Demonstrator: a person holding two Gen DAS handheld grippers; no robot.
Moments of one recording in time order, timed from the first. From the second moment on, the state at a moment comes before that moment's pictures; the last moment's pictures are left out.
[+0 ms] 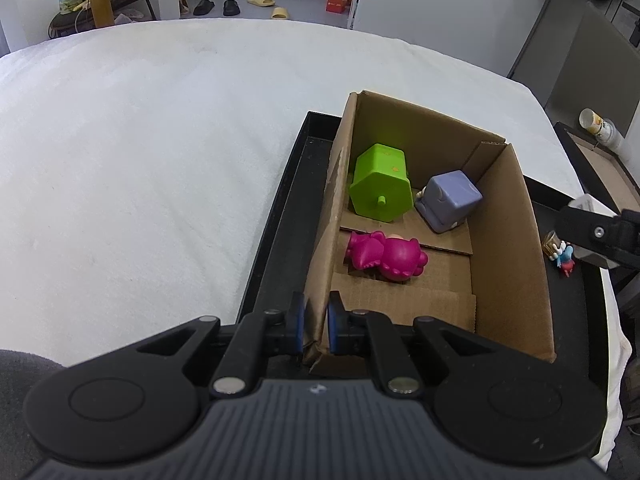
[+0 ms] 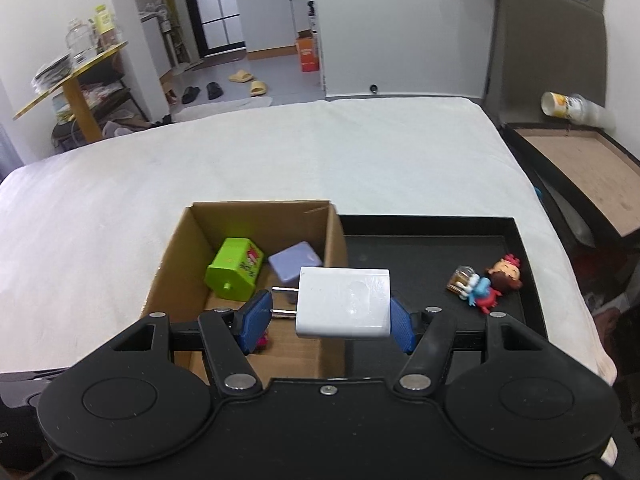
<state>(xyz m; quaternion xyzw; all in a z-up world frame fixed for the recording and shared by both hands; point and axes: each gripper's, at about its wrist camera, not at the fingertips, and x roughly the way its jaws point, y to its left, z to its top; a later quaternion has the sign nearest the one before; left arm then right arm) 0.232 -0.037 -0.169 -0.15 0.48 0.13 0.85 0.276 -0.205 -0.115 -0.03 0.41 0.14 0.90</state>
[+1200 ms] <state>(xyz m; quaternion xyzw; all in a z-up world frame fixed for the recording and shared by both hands) 0.228 -0.016 -0.173 -0.20 0.48 0.10 0.85 0.280 -0.140 -0.138 -0.17 0.39 0.21 0.88</state>
